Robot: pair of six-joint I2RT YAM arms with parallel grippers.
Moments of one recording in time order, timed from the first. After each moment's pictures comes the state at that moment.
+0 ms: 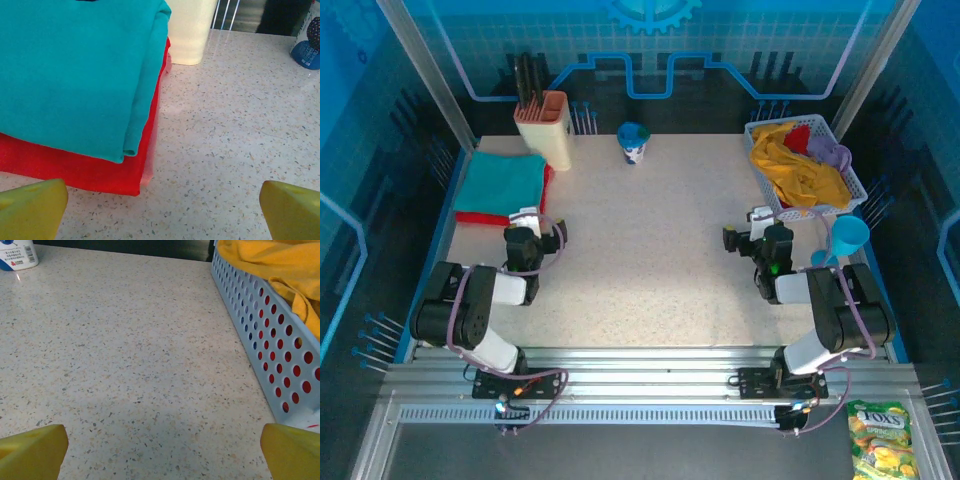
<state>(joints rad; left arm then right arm) -0.04 1.56 0.36 0.86 -0.17 -0.13 0.09 1.54 0.38 0.78 0.02 -0.06</state>
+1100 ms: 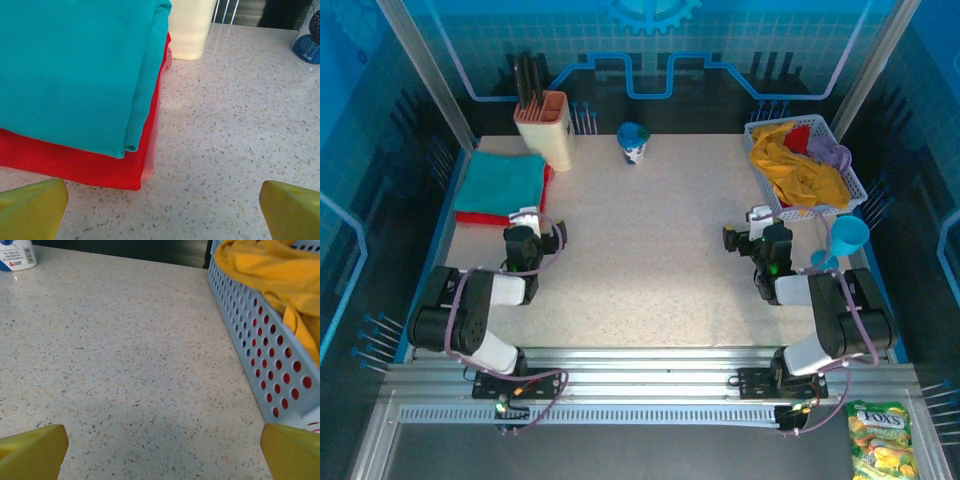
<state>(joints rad) -0.04 1.50 0.38 0.75 -0.17 -0.13 0.12 1.47 0.38 0.74 0.07 -0.09</state>
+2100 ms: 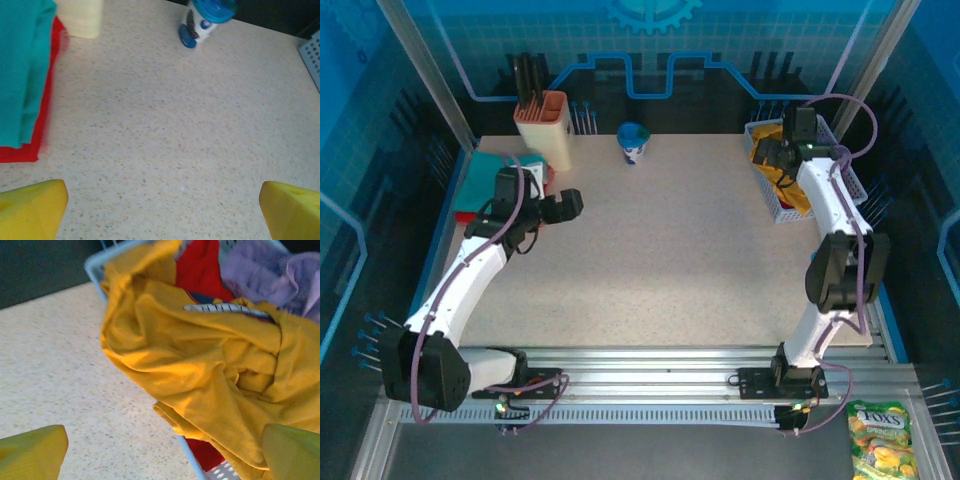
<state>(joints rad) -0.14 1.23 1.02 -0.46 0.13 -0.35 -0.03 1.83 1.69 -0.70 0.22 0.28</state>
